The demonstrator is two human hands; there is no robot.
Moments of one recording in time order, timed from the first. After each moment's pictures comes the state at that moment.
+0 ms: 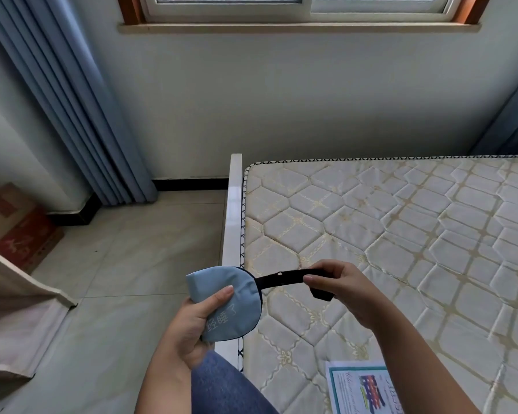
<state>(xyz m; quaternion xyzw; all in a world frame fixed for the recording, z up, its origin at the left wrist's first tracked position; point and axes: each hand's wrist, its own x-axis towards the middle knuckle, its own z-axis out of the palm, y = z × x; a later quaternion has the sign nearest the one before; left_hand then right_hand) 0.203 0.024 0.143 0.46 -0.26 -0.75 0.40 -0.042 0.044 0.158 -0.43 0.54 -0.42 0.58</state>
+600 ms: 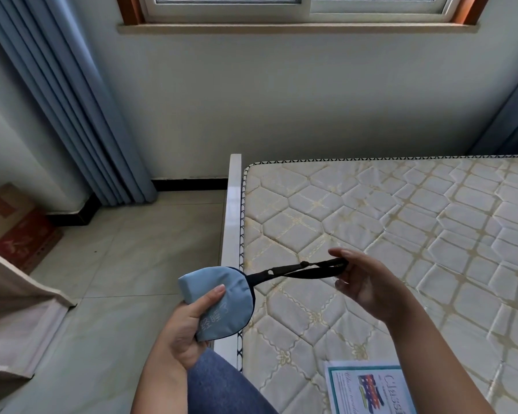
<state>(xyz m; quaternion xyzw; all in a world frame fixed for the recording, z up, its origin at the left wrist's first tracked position) 0.208 0.021 0.139 0.48 -0.23 -0.75 0.40 -0.071 0.043 0.156 -0.22 0.47 -0.55 0.65</state>
